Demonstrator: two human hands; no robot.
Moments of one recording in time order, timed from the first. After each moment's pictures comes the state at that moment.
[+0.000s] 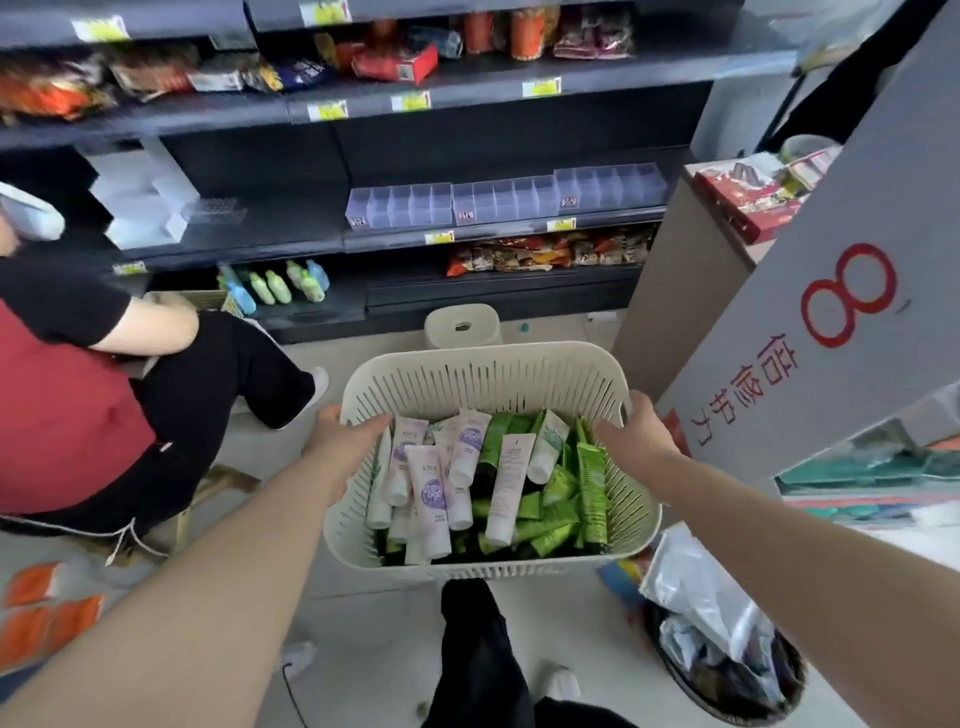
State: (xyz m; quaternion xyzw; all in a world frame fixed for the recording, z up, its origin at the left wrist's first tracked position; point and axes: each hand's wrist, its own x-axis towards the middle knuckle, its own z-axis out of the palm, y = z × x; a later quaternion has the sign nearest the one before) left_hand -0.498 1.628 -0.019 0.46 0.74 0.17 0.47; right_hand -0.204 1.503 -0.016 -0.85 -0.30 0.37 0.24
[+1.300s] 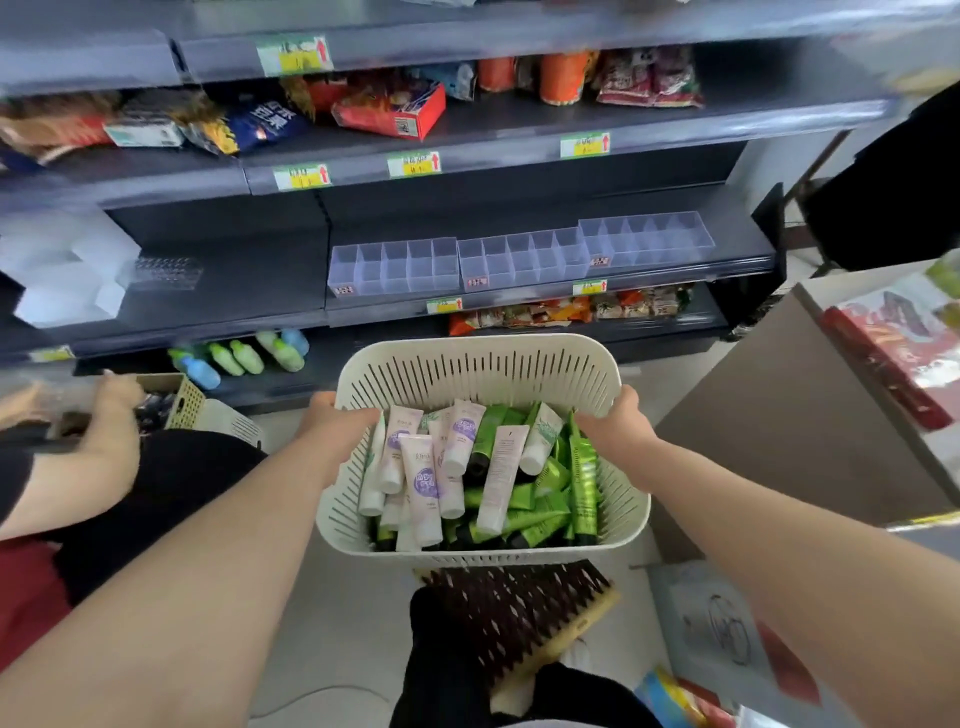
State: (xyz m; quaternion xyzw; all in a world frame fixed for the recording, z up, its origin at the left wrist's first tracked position) left_hand -0.435 1.990 -0.031 0.46 0.74 0.15 0.47; right_hand -0.162 1.855 -0.023 -0.86 -0.21 0.40 0.23
